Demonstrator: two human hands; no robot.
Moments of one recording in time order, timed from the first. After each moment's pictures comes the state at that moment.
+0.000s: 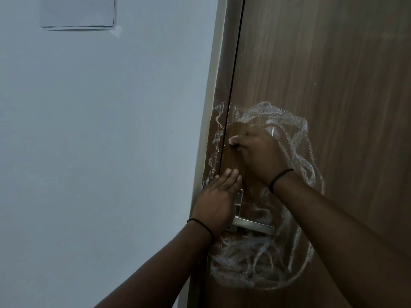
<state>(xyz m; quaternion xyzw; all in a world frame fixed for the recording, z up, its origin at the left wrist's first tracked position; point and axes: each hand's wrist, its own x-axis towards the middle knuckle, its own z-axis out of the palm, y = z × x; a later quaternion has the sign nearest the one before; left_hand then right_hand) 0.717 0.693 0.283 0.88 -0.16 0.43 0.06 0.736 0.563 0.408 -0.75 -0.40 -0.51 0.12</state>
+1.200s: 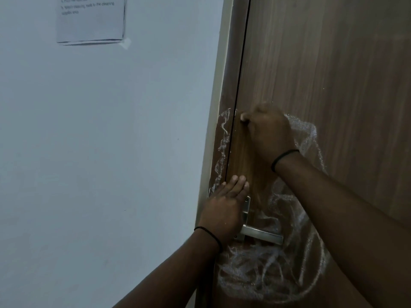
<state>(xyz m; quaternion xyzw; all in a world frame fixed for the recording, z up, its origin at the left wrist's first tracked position) 0.716 0.687 0.283 0.88 -0.15 0.44 0.07 0.745 0.573 0.451 -0.72 -0.35 -0.58 0.13</state>
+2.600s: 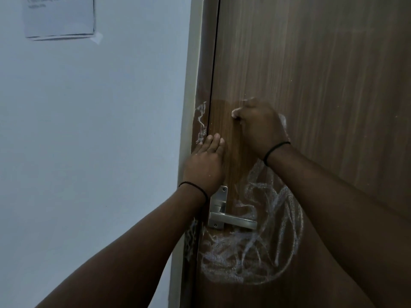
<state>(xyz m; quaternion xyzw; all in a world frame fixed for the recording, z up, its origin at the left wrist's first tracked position) 0.729 0.682 0.357 0.88 -0.04 0.46 0.00 0.743 0.533 0.452 -0.74 -0.34 -0.57 0.11</state>
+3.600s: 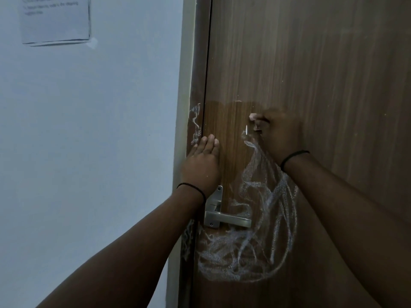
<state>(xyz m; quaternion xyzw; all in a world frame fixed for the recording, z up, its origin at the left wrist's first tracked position) 0.725 0.673 0.356 0.89 -0.02 0.46 0.00 0.744 0.486 0.441 -0.72 -0.31 -0.53 0.33</state>
